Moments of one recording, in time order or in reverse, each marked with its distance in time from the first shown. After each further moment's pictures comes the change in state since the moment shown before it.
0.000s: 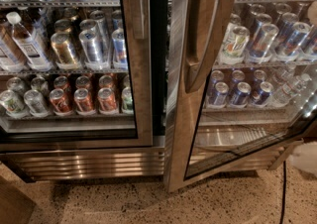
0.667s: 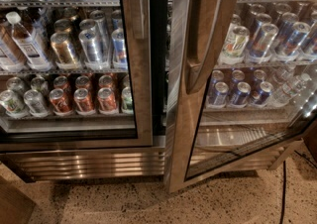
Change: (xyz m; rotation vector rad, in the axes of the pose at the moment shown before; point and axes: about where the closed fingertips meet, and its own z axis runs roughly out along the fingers) arm -0.041 0.030 -0.014 -0.210 -0.208 -0.085
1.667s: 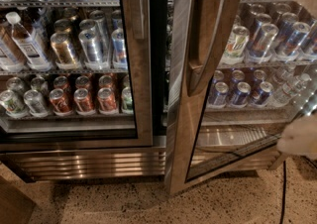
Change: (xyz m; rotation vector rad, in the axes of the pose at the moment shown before) arm -0.009 -0.017 0.041 -0.070 0.090 0.017
